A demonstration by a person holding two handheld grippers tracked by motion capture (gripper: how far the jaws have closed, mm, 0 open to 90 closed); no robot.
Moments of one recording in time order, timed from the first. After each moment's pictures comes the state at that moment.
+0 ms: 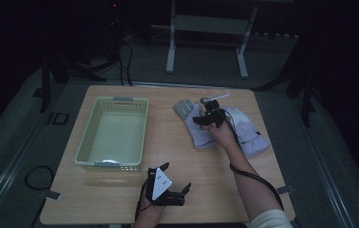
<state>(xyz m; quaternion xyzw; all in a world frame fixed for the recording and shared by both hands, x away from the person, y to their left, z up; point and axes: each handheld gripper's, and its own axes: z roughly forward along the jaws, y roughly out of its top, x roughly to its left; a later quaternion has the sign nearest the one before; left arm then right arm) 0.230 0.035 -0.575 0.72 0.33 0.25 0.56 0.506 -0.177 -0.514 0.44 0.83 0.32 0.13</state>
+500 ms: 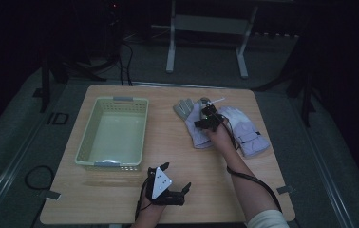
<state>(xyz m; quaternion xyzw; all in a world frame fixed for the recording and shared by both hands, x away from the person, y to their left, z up) 0.232 0.036 -0.575 0.72 0.34 0.24 0.56 0.504 -0.170 -0.534 0.48 0.82 0.28 0.11</state>
